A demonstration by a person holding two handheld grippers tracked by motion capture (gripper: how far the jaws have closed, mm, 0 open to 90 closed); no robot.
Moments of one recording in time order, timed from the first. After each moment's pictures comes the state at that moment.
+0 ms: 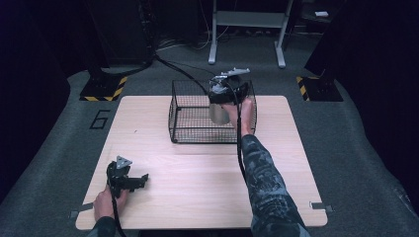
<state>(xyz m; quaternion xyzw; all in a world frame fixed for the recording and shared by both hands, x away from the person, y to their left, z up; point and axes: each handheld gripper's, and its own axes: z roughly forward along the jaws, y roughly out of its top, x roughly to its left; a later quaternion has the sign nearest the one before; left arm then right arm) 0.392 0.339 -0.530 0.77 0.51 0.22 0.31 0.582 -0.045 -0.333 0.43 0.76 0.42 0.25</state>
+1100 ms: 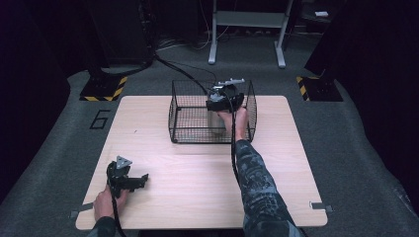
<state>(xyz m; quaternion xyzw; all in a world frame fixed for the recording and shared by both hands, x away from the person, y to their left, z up) 0.392 0.337 -0.531 0.76 0.52 0.22 0.32 0.597 -0.037 -0.382 0.46 0.76 0.41 0.22</state>
